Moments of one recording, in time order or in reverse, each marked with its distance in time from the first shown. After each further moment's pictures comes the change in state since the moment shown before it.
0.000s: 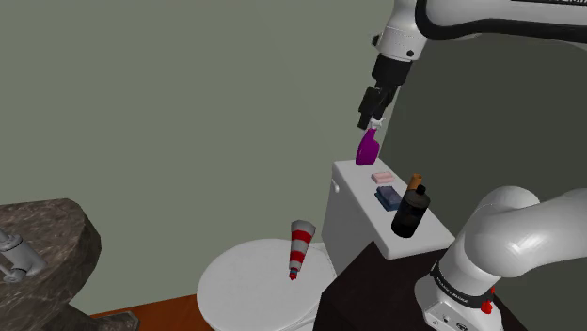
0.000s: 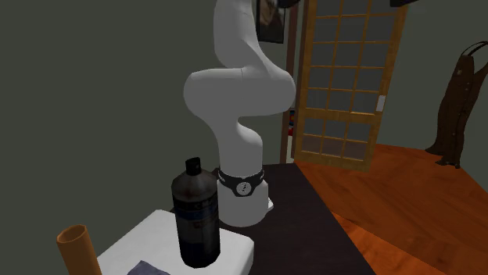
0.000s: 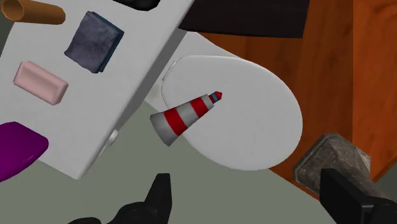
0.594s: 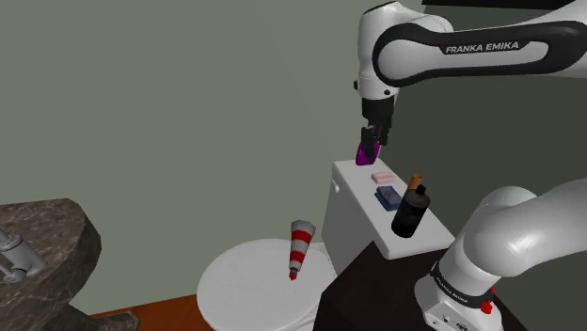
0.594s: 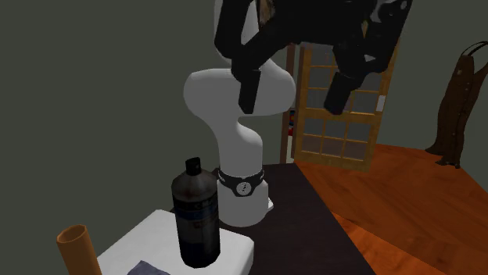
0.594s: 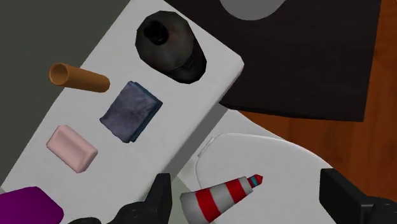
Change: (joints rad) arm -0.019 0.131 0.072 -0.071 -0.143 -0.106 0.003
